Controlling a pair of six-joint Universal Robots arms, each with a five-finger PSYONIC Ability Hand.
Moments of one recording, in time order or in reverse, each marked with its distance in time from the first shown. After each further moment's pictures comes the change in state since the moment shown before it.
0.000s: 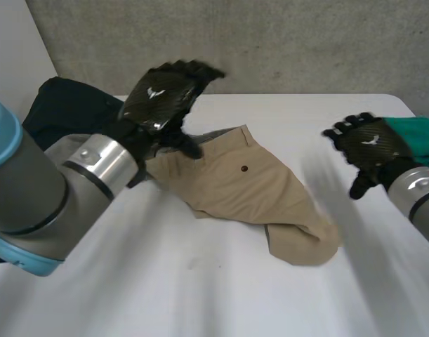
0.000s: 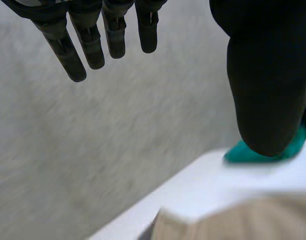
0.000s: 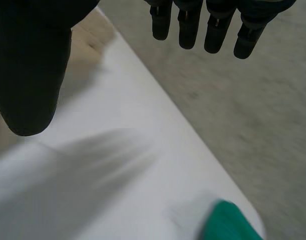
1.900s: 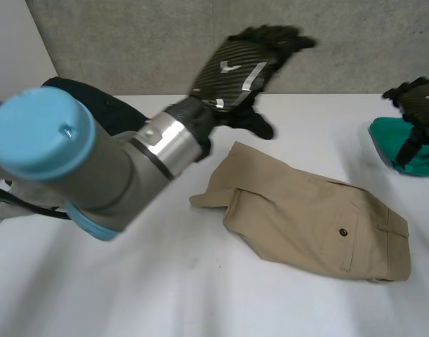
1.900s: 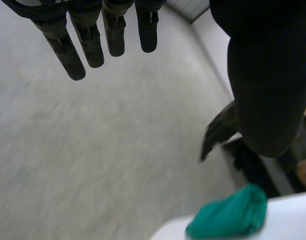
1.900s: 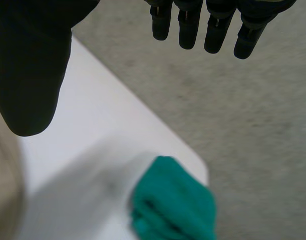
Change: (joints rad) left arm -0.135 -0.199 0.254 0.165 0.147 -0.136; right arm -0.107 0.033 -0.315 0.273 0.157 0.106; left_hand -0.002 -0.016 -0.014 -0.015 -0.009; right_hand 0.000 0.000 0.000 0.000 0.000
